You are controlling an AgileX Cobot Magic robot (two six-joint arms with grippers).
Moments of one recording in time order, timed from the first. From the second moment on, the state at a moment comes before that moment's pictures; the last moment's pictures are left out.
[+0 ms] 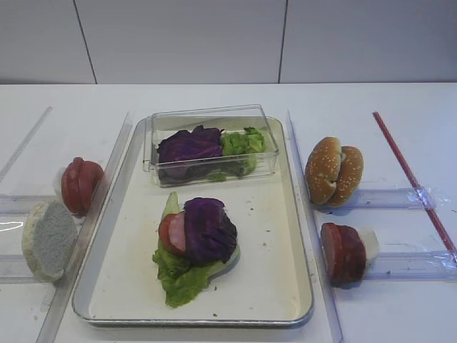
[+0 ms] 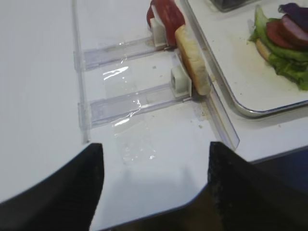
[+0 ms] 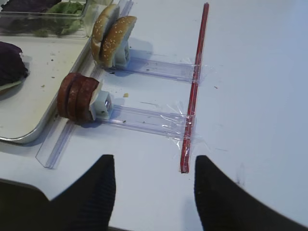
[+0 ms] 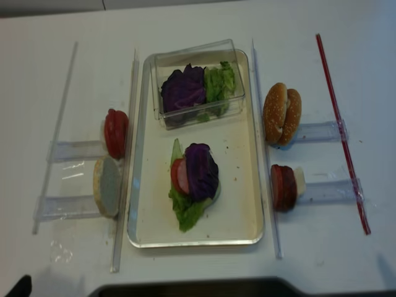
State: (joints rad) left arm -0.18 0.00 -0.50 0.04 1.20 0.05; right arm 0.07 -0.02 -0.48 0.15 1.14 -0.15
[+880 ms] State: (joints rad) left arm -0.10 -0.02 -0.48 0.00 1.18 0.10; right arm 0.07 -0.02 -0.48 0.15 1.14 -0.15
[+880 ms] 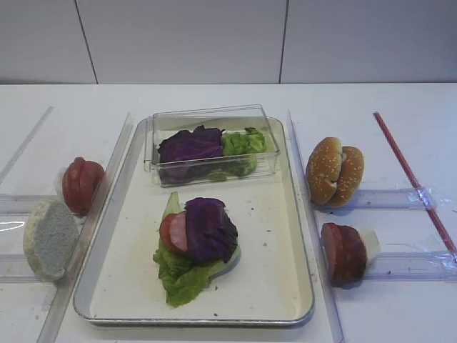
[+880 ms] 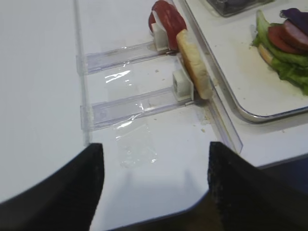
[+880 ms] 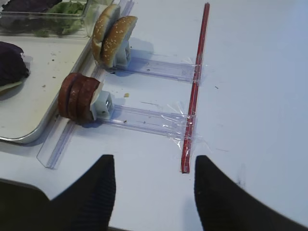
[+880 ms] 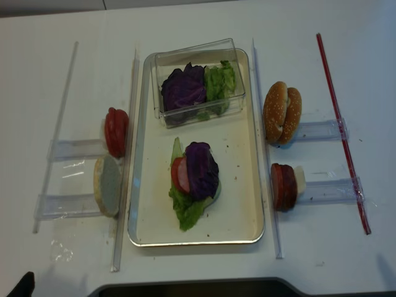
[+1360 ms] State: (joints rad) left arm -0.01 -0.02 -0.48 0.00 1.18 0.09; right arm 0.07 -0.02 -0.48 0.15 1.14 -0.15
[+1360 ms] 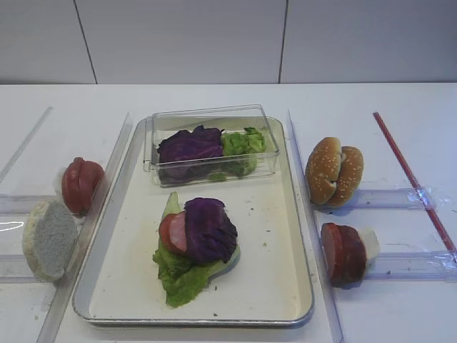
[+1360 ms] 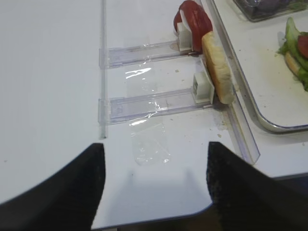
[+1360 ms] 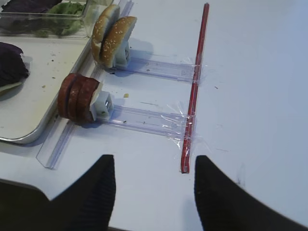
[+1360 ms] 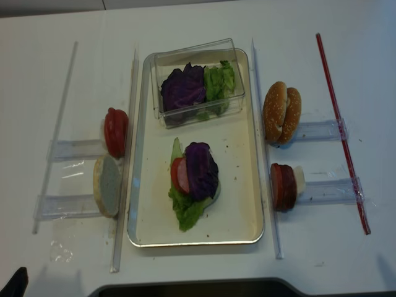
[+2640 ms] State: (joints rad) left arm -0.01 -0.02 -0.48 0.00 1.18 0.09; right arm 0.07 -0.02 -0.48 0.15 1.14 -0.15
